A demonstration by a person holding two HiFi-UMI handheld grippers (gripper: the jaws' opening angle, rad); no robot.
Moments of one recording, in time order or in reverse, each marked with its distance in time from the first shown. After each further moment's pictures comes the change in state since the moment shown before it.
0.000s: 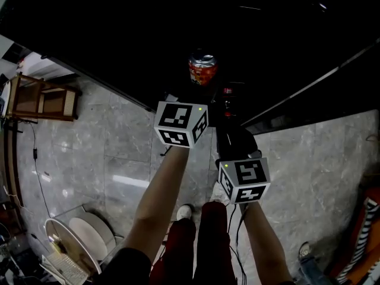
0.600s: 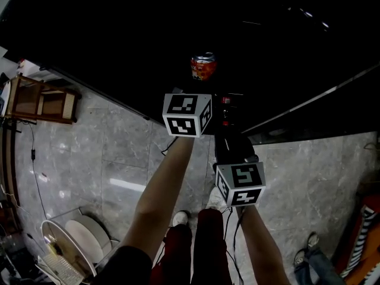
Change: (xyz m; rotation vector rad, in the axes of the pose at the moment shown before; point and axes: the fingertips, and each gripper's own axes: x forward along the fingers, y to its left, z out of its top) left arm 0.043 0.025 -0.011 -0.014 0.058 0.085; right arm 0.014 -0.010 0.003 -0.006 0.020 0.000
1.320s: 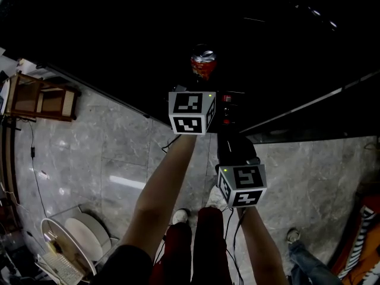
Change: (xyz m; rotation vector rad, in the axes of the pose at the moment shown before) left arm 0.006 0.006 -0.001 0.059 -0.027 0.056; right arm -0.001 -0.007 -0.017 0.012 0.028 -0.022
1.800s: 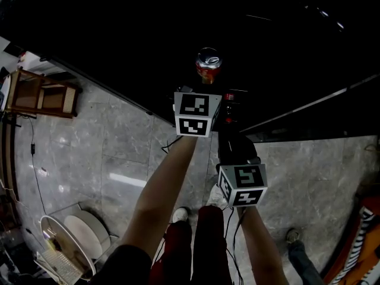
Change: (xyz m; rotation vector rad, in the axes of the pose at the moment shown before) left arm -0.009 -0.005 -0.006 0.079 0.040 -0.019; right arm 0.001 0.008 -0.006 0.008 0.019 0.001
